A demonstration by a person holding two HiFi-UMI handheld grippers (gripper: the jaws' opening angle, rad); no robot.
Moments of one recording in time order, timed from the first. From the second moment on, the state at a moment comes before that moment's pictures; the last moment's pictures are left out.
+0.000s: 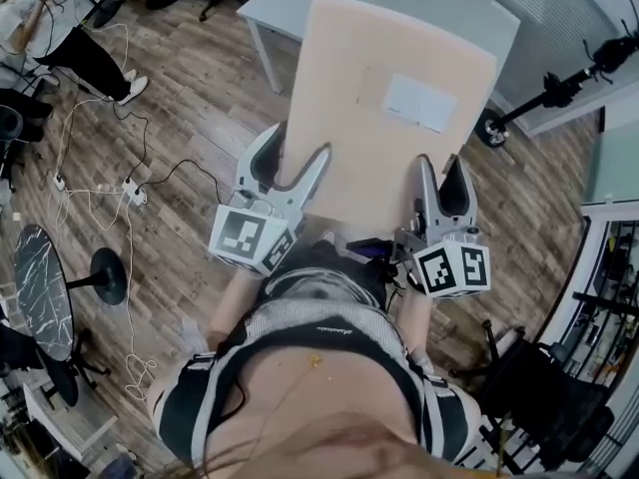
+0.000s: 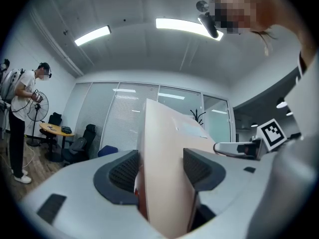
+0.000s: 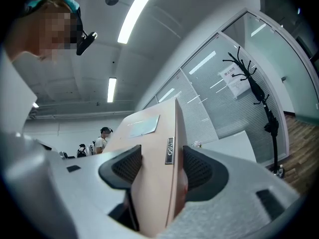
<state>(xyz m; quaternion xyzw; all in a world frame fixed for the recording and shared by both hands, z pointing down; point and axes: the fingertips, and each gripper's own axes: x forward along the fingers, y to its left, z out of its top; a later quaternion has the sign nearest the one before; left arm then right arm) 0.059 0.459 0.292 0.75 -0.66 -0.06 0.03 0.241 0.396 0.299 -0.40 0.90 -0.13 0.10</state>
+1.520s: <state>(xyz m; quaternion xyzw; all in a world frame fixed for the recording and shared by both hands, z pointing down) 0.003 0.316 0.292 0.78 -0.61 -0.09 0.04 0.191 0.270 0.291 -0.44 0.89 -0.12 0.10</state>
